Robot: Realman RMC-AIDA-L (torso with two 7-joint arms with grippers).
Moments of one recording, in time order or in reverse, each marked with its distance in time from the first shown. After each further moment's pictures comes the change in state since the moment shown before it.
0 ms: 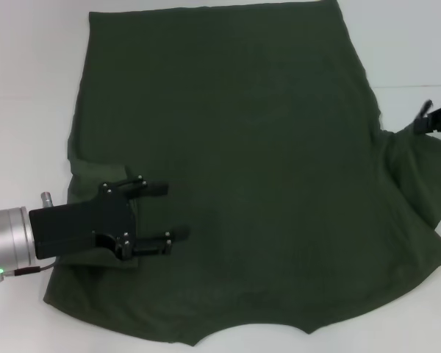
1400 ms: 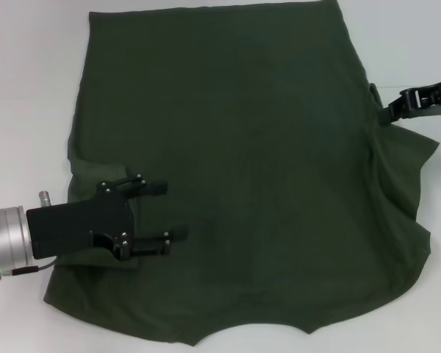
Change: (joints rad) left arm 0.003 0.002 -0.003 0.008 -0.002 0.019 0.001; right arm 0.118 -0.012 -0.197 0.009 -0.002 -0.007 0.048
